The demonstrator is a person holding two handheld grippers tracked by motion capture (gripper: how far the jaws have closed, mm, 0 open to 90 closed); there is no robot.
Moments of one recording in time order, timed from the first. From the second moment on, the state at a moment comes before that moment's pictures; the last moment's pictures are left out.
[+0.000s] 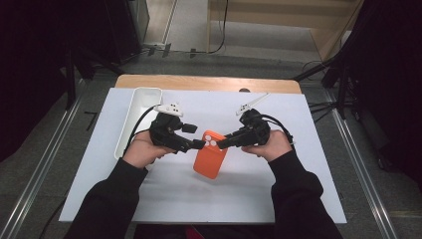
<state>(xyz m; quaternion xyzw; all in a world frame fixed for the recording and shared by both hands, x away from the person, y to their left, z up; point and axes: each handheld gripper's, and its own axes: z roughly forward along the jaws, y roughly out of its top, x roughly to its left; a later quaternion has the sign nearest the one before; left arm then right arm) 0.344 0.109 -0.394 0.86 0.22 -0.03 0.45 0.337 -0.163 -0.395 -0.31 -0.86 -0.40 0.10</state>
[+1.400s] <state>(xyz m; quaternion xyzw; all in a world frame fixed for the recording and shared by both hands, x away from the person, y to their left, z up) 0.342 0.097 -0.404 0.85 0.25 0.03 0.47 0.340 -0.173 -0.385 -0.44 -0.81 -0.39 0.06</state>
